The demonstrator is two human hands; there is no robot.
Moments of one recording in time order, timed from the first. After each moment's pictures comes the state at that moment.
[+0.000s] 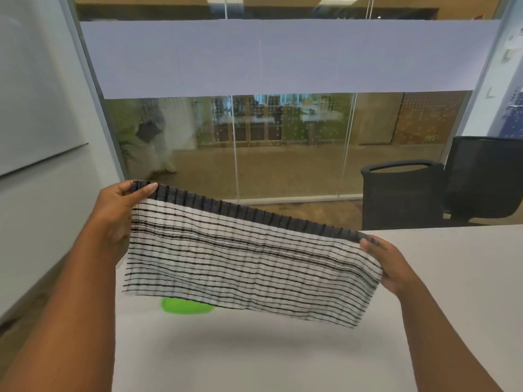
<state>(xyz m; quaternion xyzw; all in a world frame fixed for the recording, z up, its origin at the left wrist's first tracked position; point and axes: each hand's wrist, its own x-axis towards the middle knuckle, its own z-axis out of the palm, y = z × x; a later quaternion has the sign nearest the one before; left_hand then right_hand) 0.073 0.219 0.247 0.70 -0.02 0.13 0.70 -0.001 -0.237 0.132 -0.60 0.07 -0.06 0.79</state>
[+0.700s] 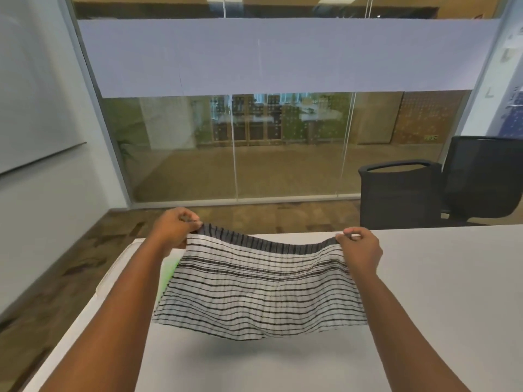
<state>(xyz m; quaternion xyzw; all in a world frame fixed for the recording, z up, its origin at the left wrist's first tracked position) 0.073 0.142 0.211 0.83 0.04 -0.01 0.55 0.015 -0.173 0.152 -0.73 0.30 -0.31 0.54</state>
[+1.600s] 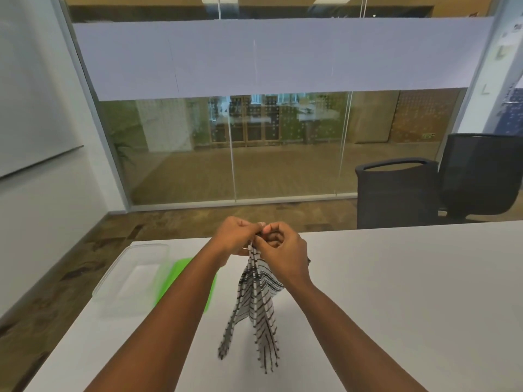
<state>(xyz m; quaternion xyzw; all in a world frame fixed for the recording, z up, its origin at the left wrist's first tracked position) 0.038 0.040 0.215 0.81 -0.06 -0.11 0.57 -0.001 -0.065 0.172 -0.76 0.01 -0.24 0.60</state>
